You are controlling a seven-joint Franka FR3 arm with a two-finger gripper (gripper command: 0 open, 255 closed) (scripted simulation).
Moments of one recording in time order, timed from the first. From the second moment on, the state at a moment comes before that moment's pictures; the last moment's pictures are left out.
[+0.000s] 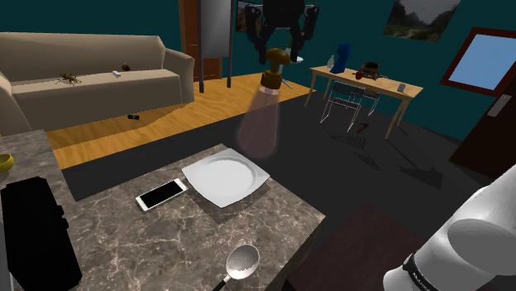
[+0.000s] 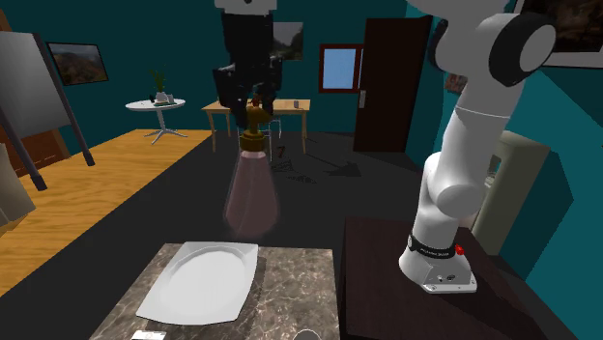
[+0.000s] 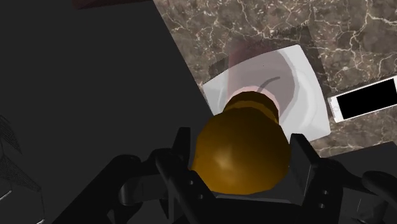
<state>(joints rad) -0.15 -0.11 0.60 -1.50 -0.11 1.39 0.81</state>
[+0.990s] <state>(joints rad) 0.09 0.41 0.69 -1.23 -0.42 1.50 1.10</state>
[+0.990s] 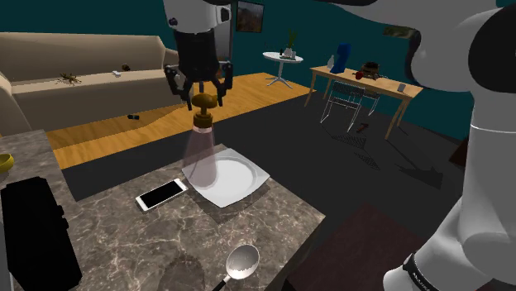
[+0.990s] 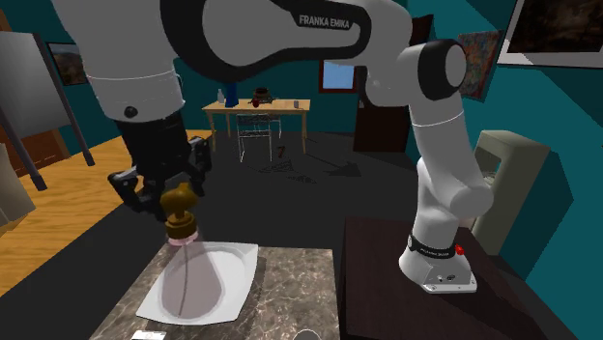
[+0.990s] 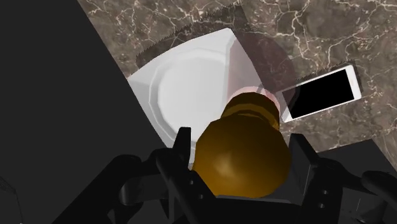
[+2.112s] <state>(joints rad) 0.20 0.64 0.65 -1.16 -0.53 1.62 1.18</state>
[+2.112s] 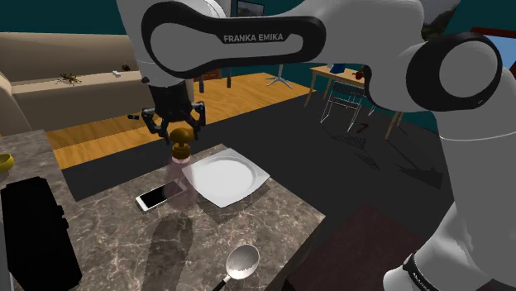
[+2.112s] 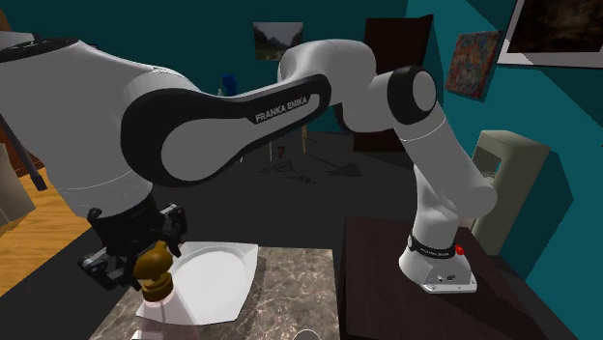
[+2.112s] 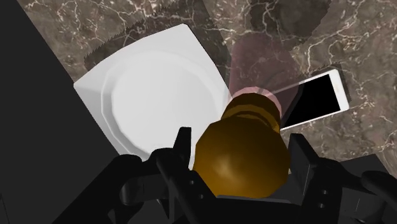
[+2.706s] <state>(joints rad) 0.19 0.63 0.65 -1.17 -0.53 1.63 1.18</state>
